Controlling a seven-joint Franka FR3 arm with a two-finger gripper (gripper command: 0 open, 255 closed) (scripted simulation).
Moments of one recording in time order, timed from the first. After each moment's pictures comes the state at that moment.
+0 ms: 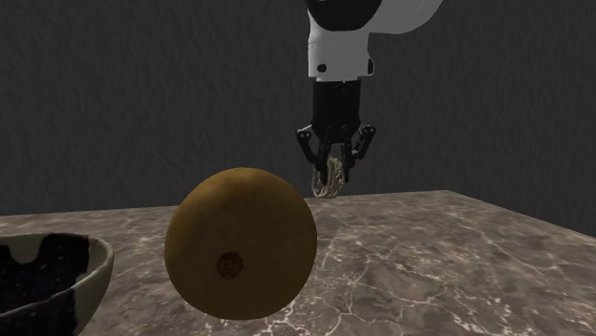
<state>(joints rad) 0.05 0.06 0.23 -1.89 -0.18 2.09 0.54</state>
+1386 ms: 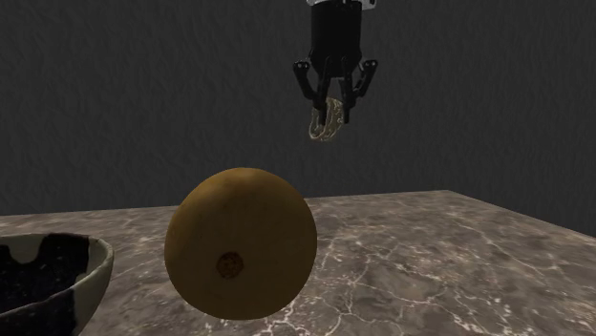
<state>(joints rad) 0.06 0.05 0.24 -1.65 -0.16 1.83 0.51</state>
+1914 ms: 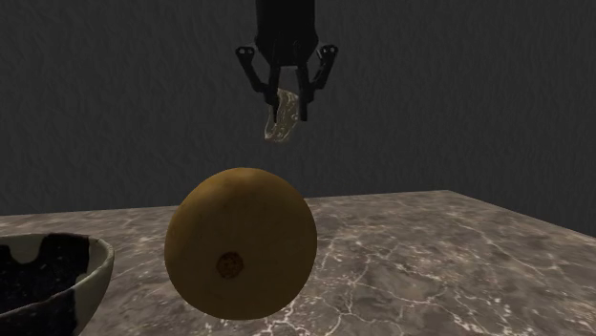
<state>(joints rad) 0.16 0.06 0.32 -1.61 -0.19 1.78 0.68</state>
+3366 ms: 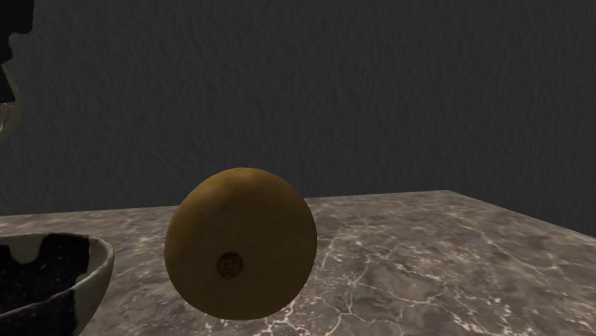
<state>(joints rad) 0.60 0.46 0.51 -1.06 -0.42 1.48 1.19</state>
